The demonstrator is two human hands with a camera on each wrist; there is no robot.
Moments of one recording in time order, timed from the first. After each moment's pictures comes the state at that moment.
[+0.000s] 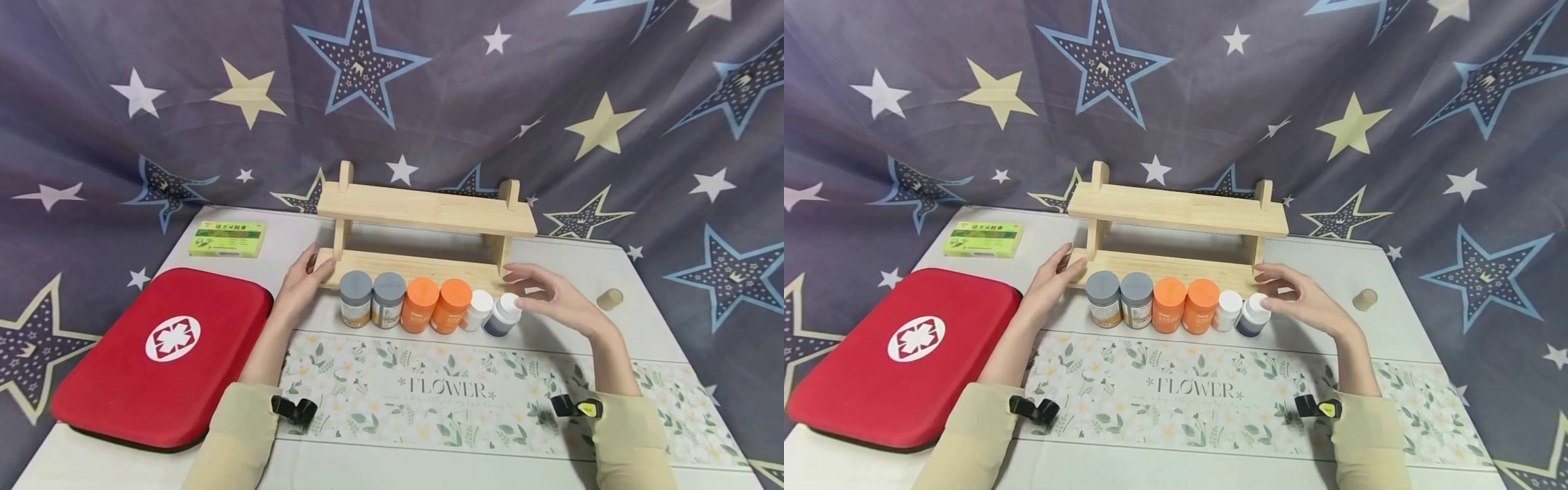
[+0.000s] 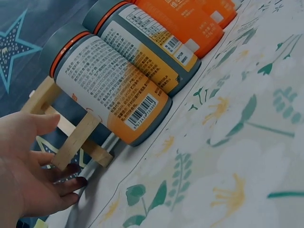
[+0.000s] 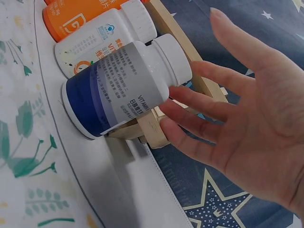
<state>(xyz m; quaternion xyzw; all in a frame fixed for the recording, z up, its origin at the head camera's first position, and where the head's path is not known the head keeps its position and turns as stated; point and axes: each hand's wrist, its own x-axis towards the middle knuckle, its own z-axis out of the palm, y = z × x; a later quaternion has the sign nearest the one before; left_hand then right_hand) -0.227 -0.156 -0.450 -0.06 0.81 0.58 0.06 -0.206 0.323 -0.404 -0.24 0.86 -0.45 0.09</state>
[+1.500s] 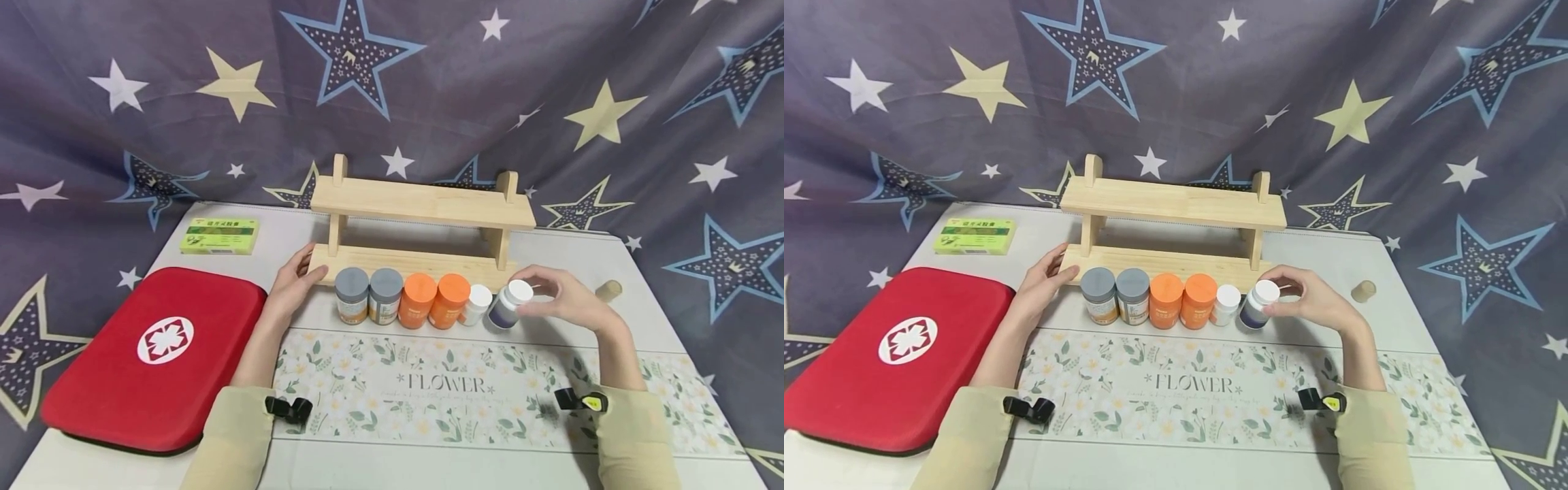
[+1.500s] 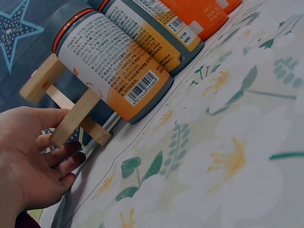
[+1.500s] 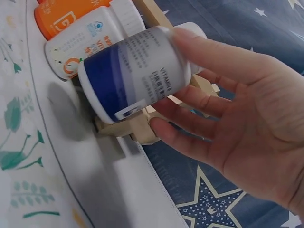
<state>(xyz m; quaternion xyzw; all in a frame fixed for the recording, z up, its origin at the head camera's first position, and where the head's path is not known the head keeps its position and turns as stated) -0.224 -0.161 -0.459 -0.04 0.77 0.63 0.06 -0.202 0.334 -0.404 -0.24 0.87 -0.41 0.09</state>
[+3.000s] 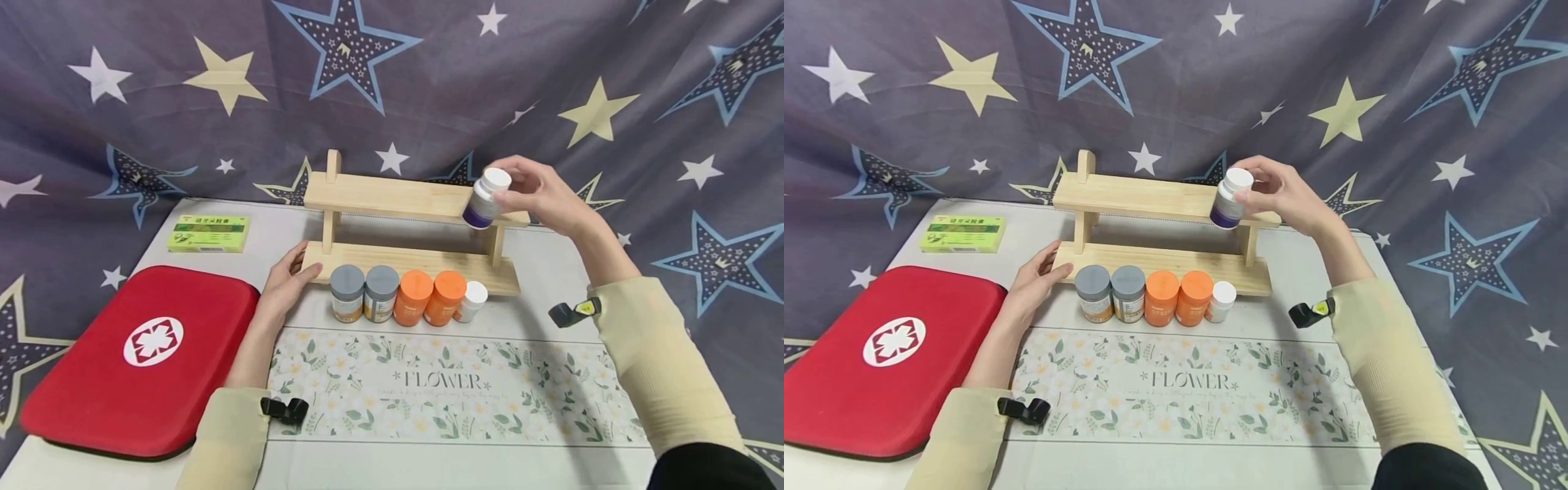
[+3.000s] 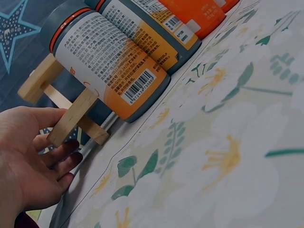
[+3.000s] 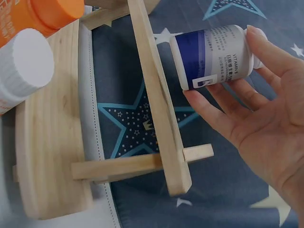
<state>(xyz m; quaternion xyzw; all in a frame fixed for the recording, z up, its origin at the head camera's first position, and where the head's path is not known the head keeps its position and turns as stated) -0.226 -0.161 -0.460 -0.05 0.77 0.63 0.06 -0.293 0.274 -0.296 -0.25 0.79 -0.56 0.08</state>
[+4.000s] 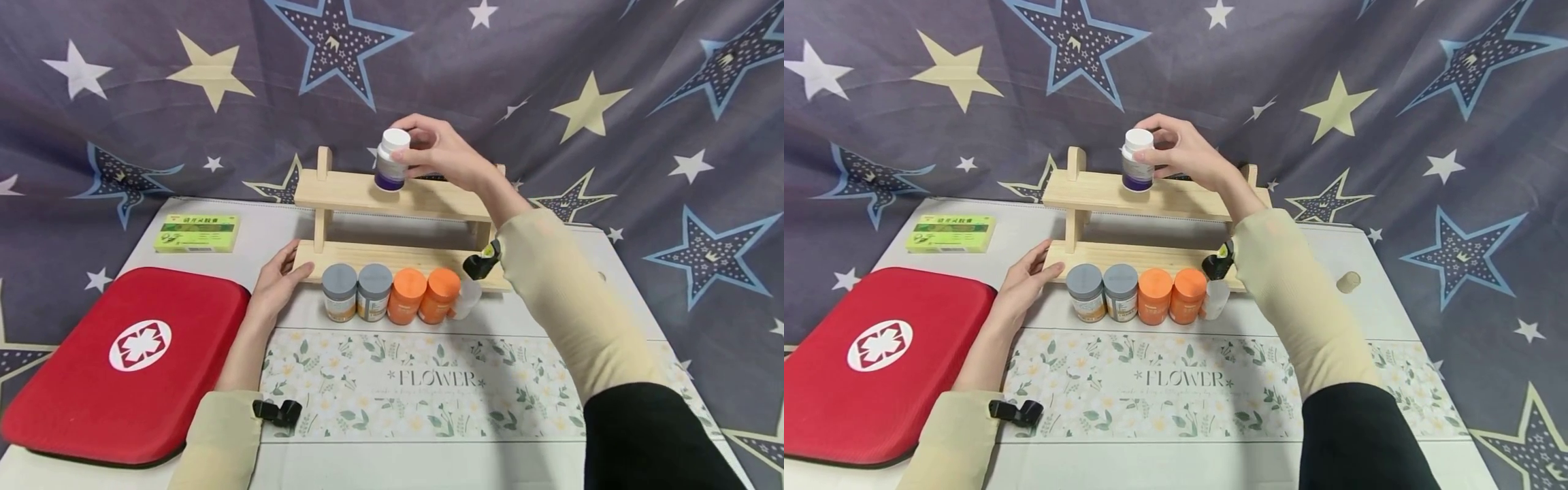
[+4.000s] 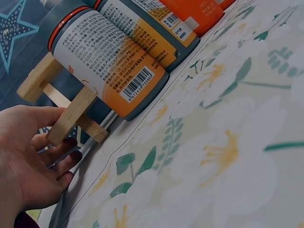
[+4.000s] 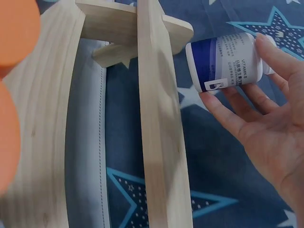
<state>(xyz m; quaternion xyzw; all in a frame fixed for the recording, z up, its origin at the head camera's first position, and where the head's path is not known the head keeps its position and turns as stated) -0.227 -0.162 -0.462 -0.05 0.77 0.64 0.07 -0.351 0.144 -0.278 -0.22 0.77 -0.58 0.14</state>
